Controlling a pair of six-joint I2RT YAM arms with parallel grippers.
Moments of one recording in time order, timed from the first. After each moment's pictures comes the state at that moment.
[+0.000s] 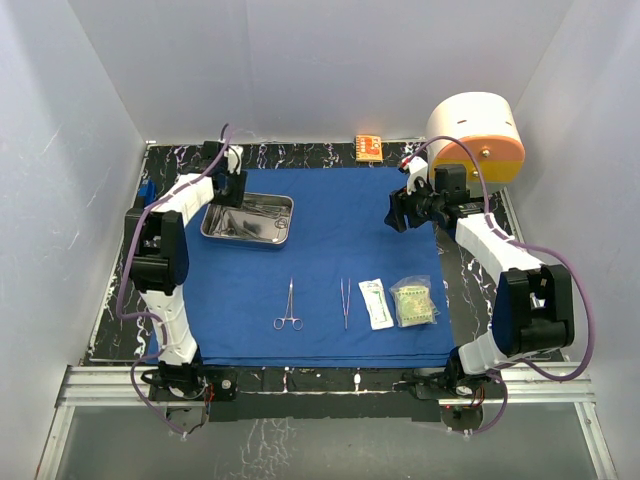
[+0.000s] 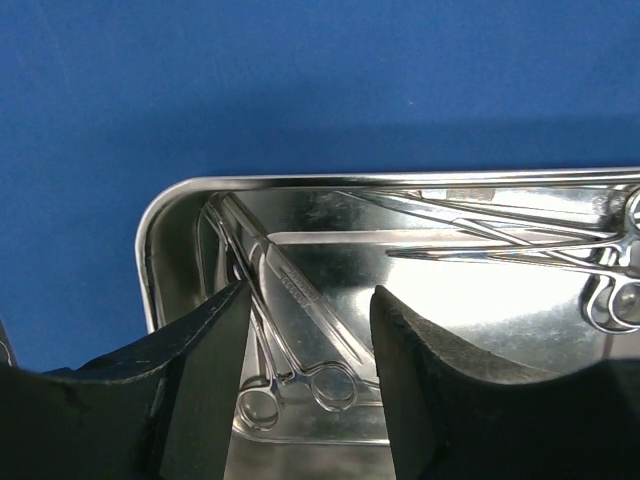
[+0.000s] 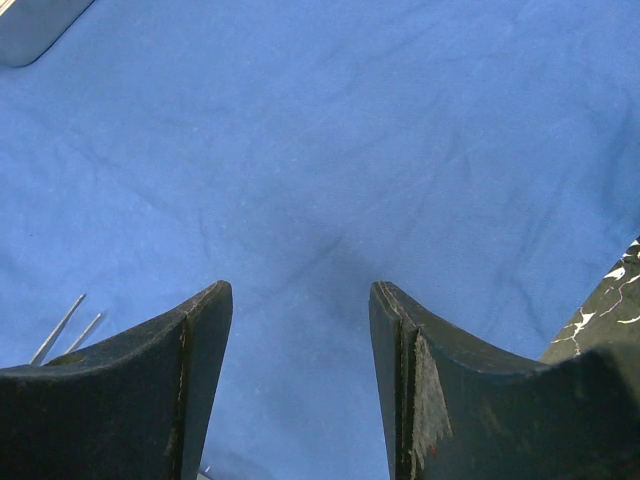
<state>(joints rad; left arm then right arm) -0.13 2.01 1.51 -0.48 -0.04 0.09 0.11 1.49 1.02 -0.22 -0.50 -0.25</state>
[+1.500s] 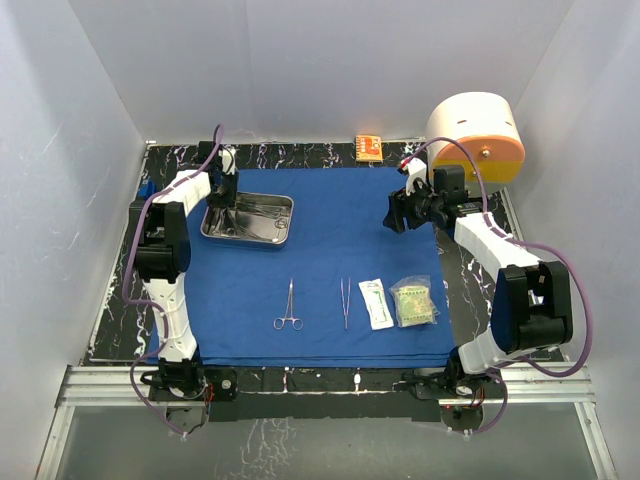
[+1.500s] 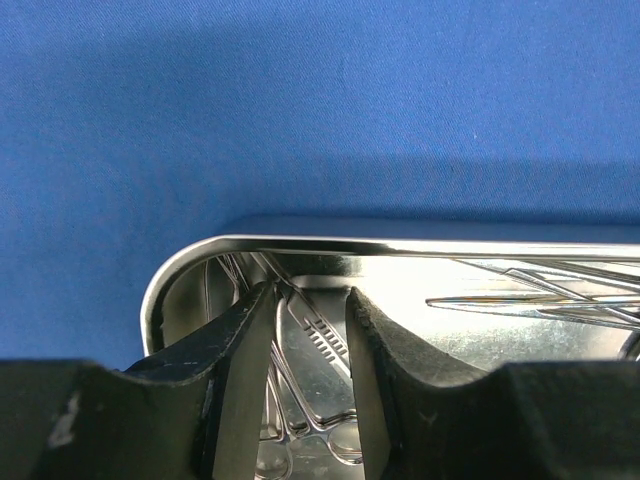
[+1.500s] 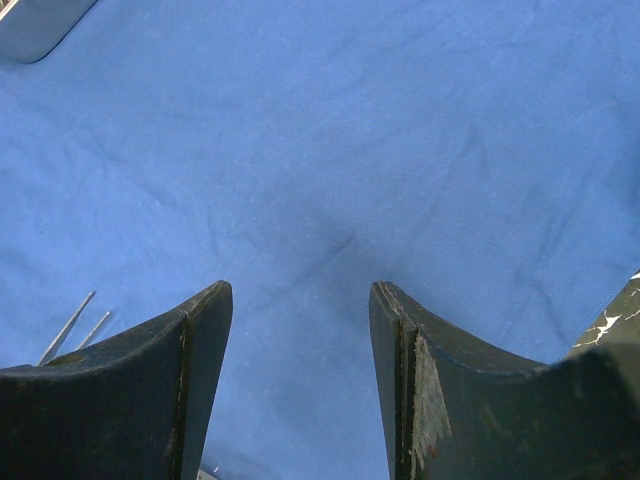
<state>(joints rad) -0.07 2.14 1.62 -0.53 0.03 0.04 0.11 1.51 1.02 -0.22 -0.52 -0.23</state>
